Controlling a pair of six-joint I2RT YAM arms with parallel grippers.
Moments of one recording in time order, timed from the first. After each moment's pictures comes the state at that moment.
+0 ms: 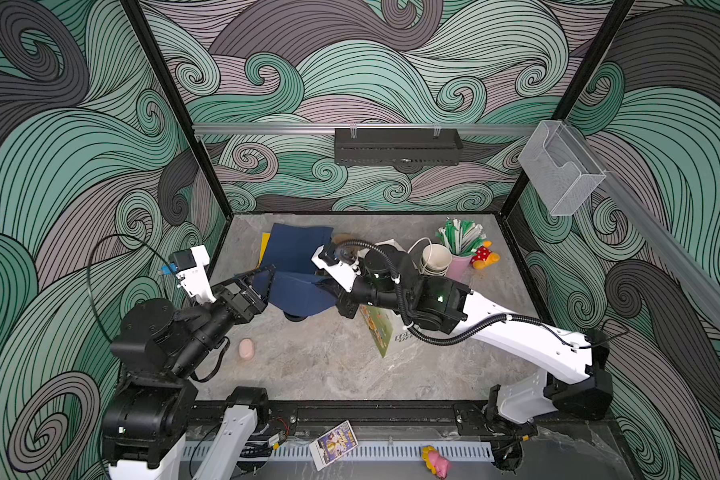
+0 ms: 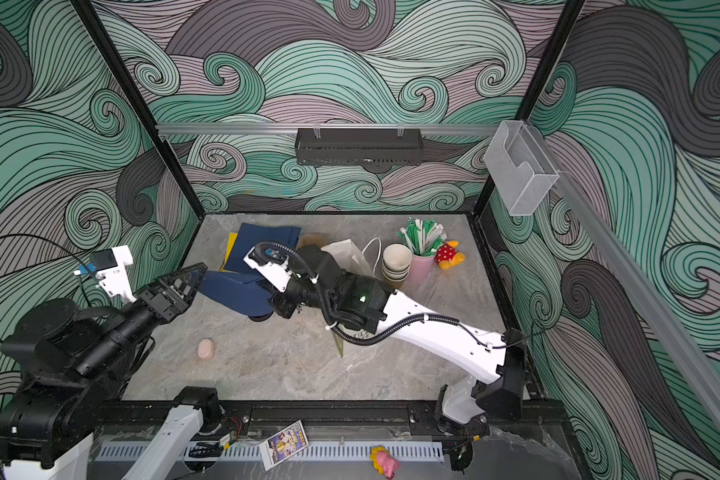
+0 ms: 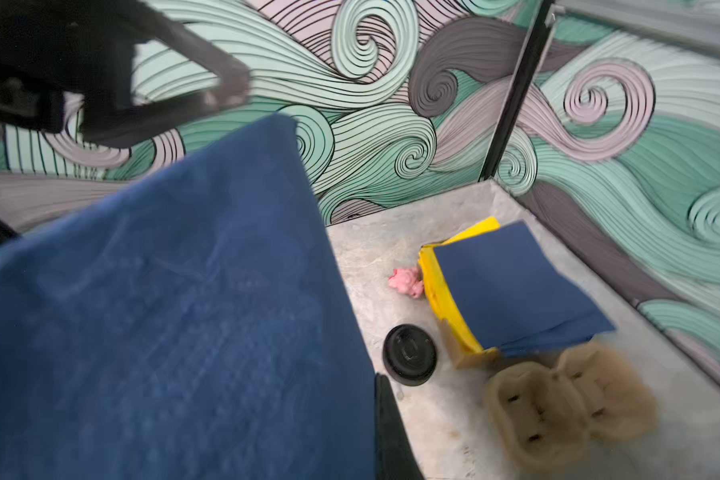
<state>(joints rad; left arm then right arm) -0.05 0.59 1.36 -0.84 0.35 -0.66 1.11 1.51 1.60 -0.47 -0.06 0.04</state>
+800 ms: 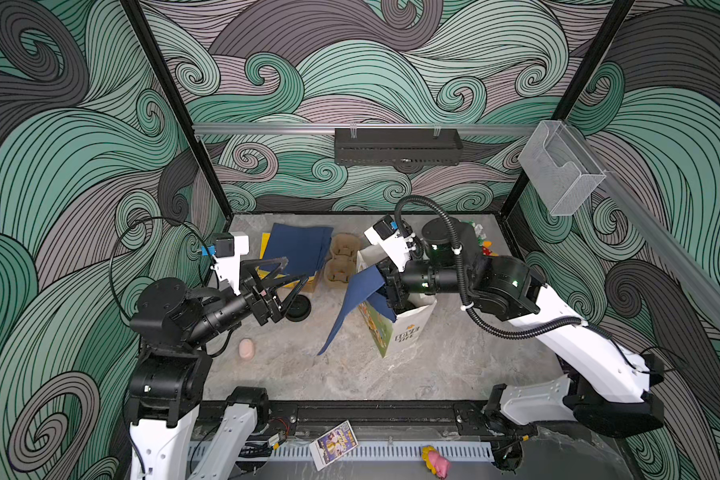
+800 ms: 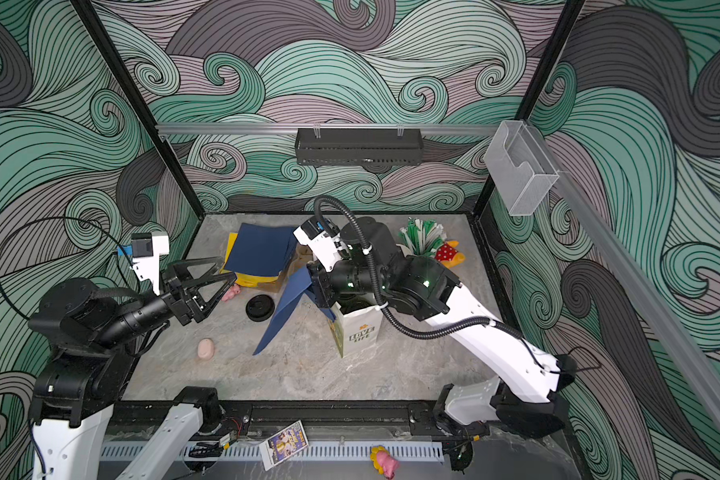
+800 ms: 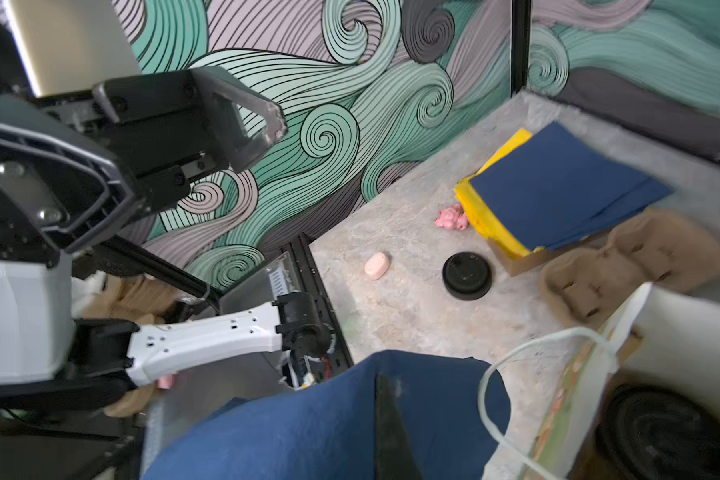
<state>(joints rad) -0.07 0.65 1.22 -0.56 0.85 -0.41 0.98 1.33 1.71 -0.80 -0.30 0.18</state>
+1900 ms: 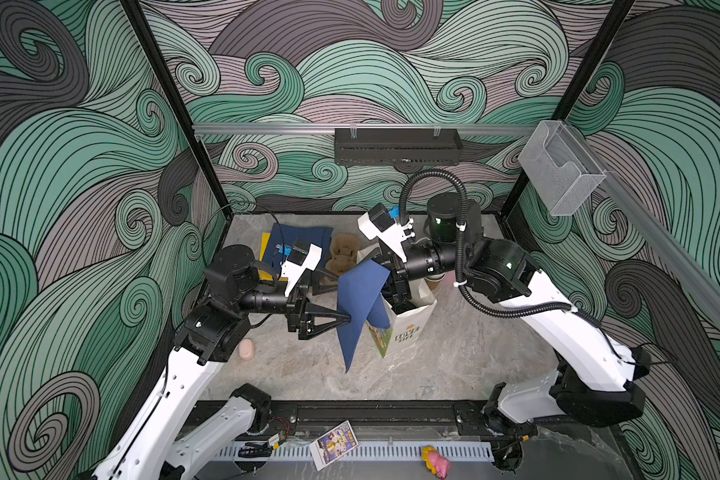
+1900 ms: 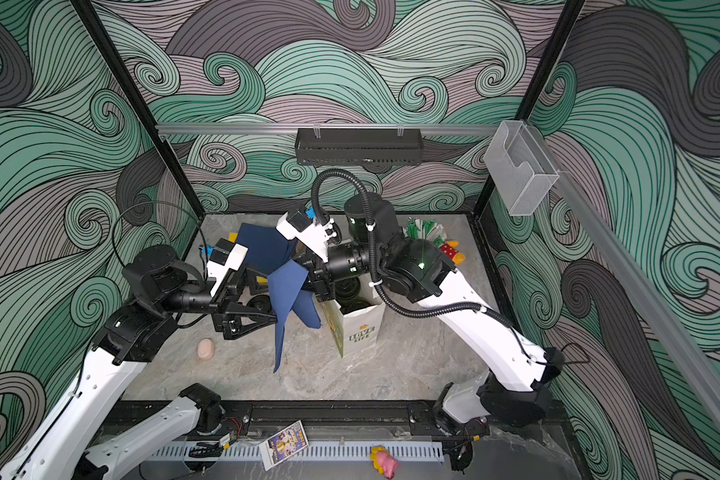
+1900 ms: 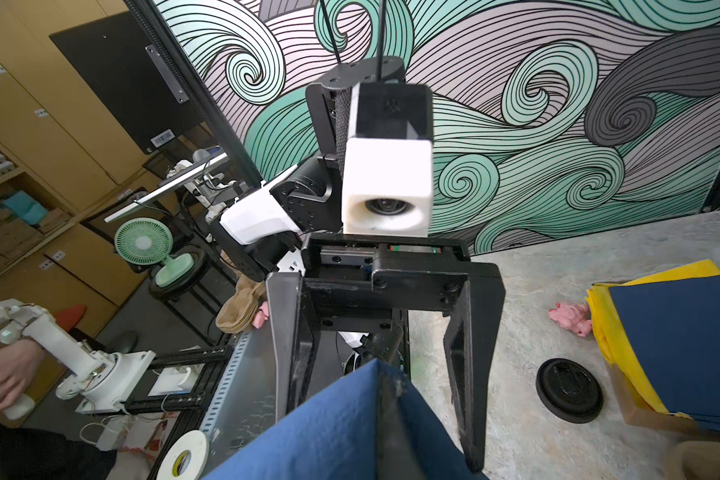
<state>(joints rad) -0.44 0.84 1.13 -0.39 1.13 -0.19 0.90 1.45 1.85 -0.68 -0.82 0.09</state>
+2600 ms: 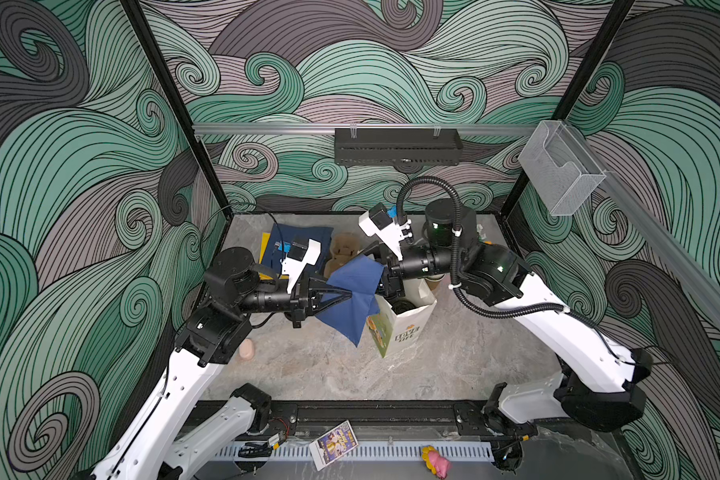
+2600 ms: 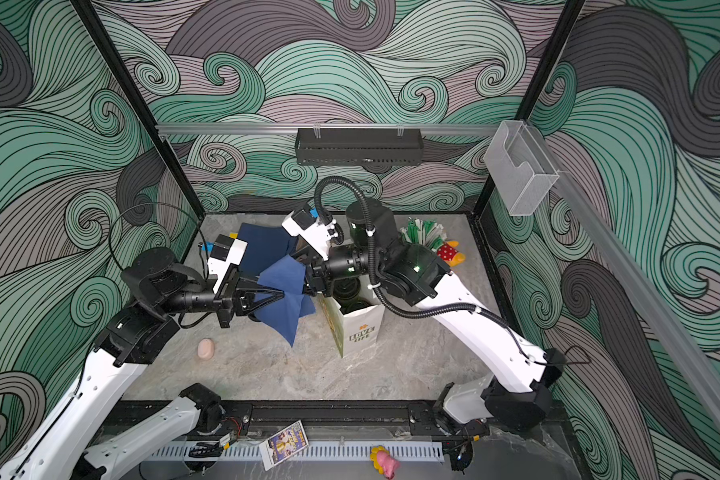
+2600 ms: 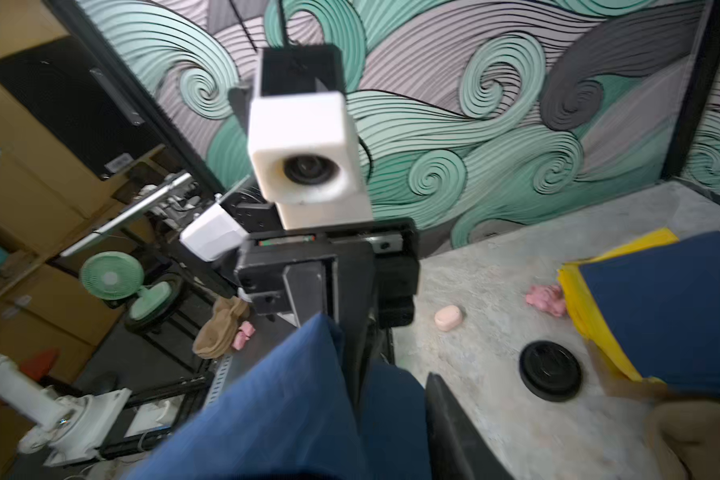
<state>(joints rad) -0.47 0.83 1.12 -0.35 0.99 -0.27 0.88 1.37 1.71 -0.63 -0.66 0.14</state>
